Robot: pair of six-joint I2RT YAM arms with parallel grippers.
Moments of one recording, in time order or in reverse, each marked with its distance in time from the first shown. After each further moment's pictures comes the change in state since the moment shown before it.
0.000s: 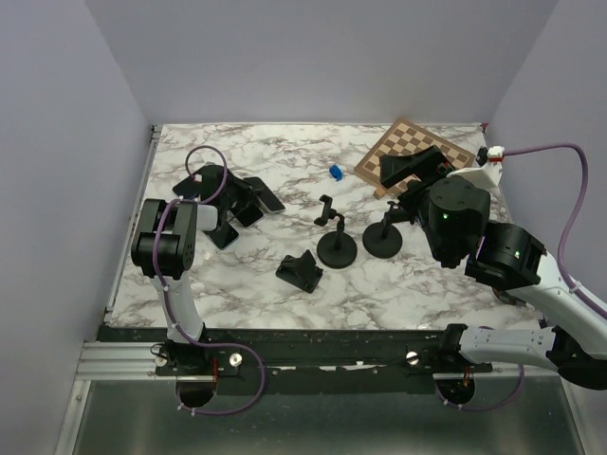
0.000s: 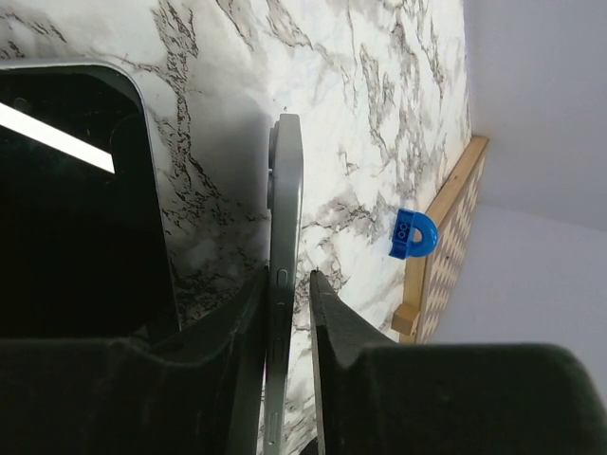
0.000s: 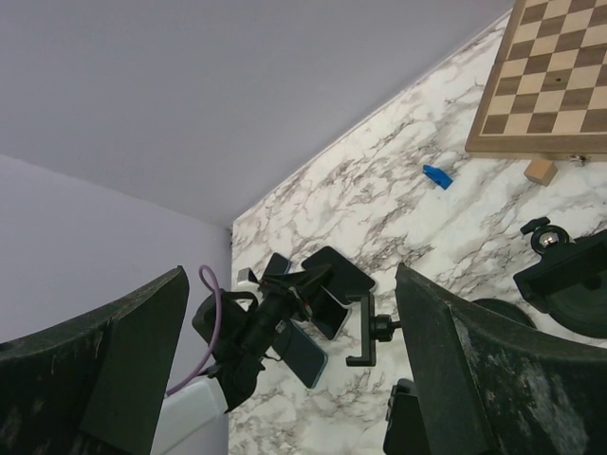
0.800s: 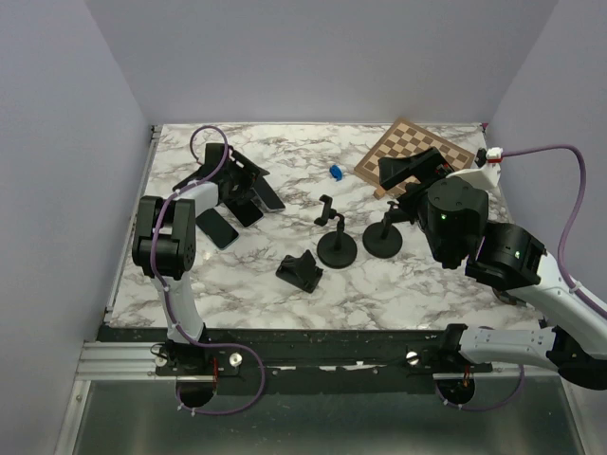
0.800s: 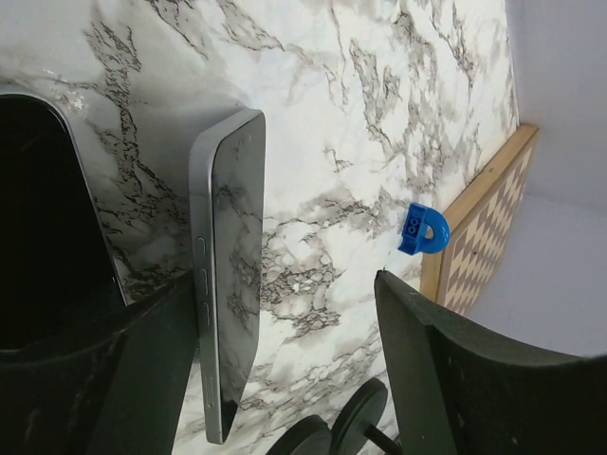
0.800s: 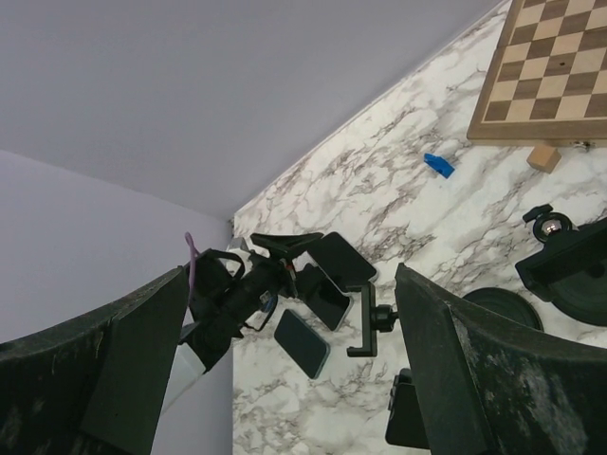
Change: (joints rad) left arm -0.013 -0.001 0.248 -0.412 -0.004 0.093; right arm 0.000 0.000 0.000 -0.029 -0.017 0.037
